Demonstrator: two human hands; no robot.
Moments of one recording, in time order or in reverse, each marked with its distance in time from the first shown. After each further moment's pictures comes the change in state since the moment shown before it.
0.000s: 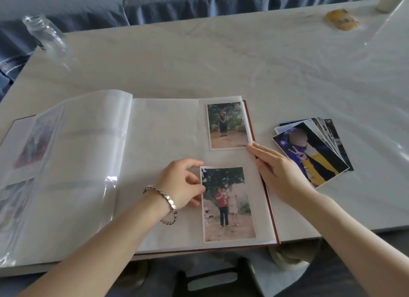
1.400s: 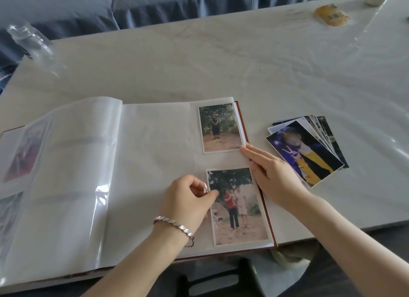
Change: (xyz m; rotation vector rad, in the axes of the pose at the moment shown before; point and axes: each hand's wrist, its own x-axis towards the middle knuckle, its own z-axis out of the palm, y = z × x) left_hand -0.015 0.005 0.038 0.044 0.277 0.016; right_hand -0.002 0.003 0.003 0.043 0.020 -0.030
